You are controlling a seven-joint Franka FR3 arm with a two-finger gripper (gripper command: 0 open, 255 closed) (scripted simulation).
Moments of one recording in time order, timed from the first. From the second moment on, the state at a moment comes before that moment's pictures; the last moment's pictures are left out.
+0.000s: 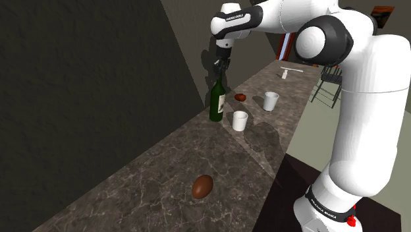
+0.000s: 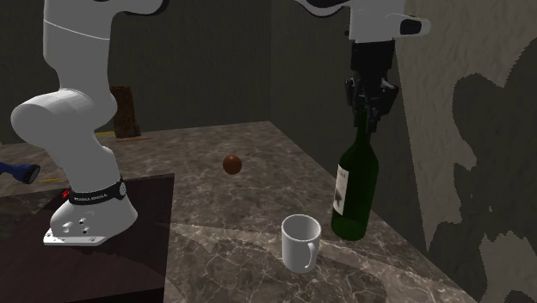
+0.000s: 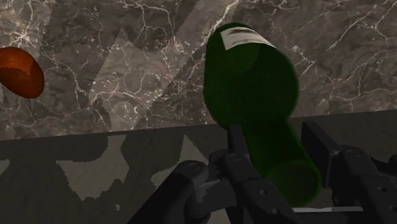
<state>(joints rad) -0.11 0.36 -0.21 -1.47 0.11 1.89 -0.43</state>
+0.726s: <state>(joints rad) -0.12 0.37 -0.22 -1.31 0.11 1.73 -0.43</state>
